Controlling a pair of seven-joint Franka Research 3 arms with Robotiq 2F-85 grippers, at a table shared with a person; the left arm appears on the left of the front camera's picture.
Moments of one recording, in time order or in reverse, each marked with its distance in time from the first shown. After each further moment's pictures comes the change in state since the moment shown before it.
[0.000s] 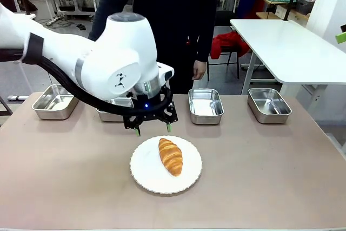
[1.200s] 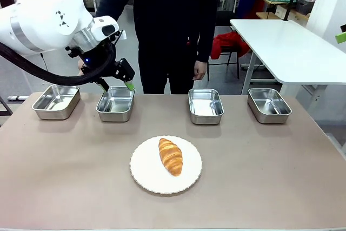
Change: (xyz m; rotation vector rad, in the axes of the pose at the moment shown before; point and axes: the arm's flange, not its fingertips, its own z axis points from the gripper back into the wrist) left arm 0.105 0.130 0.092 -0.210 -0.115 -0.381; right arm 0.000 0.000 0.000 0.000 -0.001 0.001
